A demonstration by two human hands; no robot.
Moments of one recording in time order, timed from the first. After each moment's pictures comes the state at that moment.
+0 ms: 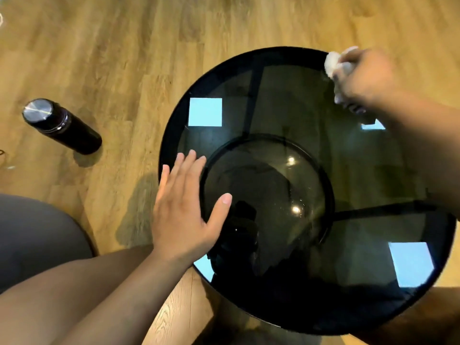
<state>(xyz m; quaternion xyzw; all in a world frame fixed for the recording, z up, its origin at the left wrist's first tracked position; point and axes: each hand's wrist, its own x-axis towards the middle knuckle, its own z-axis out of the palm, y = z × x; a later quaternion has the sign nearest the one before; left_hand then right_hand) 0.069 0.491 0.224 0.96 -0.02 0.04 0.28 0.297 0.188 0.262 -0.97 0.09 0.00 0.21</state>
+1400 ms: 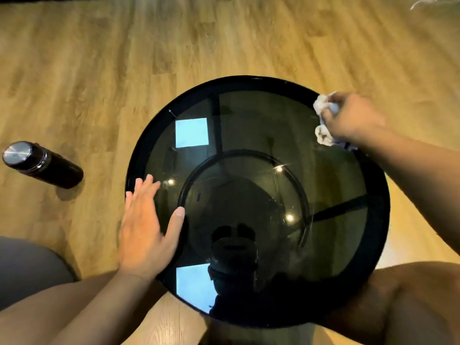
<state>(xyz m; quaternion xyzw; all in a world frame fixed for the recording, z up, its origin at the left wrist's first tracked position) 0.070 0.492 0.222 0.96 0.01 0.04 0.29 0.247 0.086 0.258 -0.98 0.13 0.03 0.12</state>
